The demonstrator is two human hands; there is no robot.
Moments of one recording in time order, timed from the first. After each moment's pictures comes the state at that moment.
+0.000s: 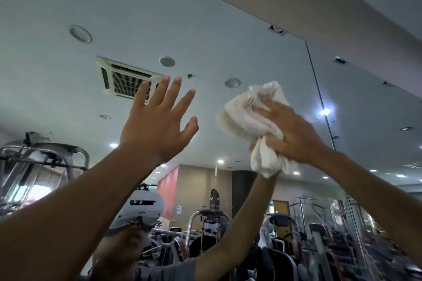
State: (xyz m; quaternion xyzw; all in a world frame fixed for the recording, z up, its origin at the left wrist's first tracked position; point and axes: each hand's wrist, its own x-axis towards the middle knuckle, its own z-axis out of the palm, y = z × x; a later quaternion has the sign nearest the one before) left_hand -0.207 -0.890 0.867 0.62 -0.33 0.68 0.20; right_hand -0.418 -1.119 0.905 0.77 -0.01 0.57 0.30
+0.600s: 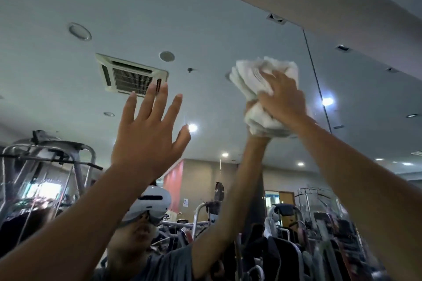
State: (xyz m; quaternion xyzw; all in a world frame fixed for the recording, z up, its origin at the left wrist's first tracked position) left_hand -0.204 -0.895 0.826 0.61 -0.30 0.70 0.21; right_hand -0.395 -1.109 0.945 0.68 -0.20 0.69 0.16
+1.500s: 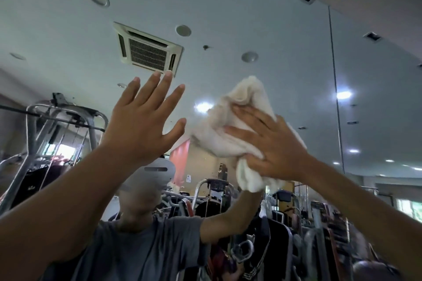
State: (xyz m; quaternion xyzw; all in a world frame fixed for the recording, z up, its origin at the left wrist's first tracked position) left_hand -0.194 -0.878 0.770 0.57 -0.33 0.73 0.21; right_hand -0.391 -1.102 0.806 0.75 0.09 0.47 0.45
